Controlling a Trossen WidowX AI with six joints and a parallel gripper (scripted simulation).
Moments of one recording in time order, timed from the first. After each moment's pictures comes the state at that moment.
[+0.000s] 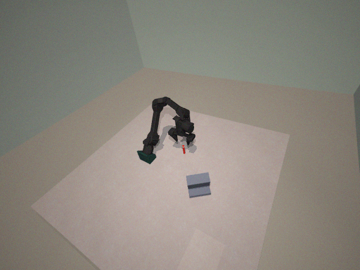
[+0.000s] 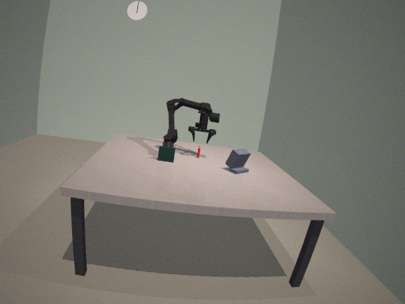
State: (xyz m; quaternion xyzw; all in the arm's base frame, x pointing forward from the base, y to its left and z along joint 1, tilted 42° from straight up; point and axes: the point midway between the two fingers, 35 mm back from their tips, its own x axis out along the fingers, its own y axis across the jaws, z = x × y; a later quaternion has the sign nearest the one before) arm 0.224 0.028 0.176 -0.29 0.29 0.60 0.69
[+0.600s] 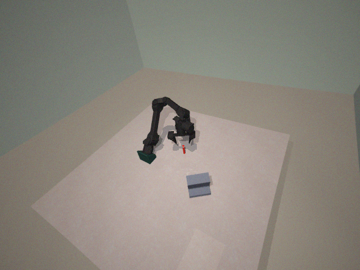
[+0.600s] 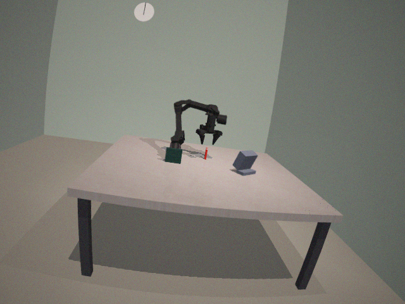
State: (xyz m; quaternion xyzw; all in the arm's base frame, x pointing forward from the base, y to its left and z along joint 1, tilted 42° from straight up) arm 0.224 0.030 0.174 -0.44 0.15 0.65 0.61
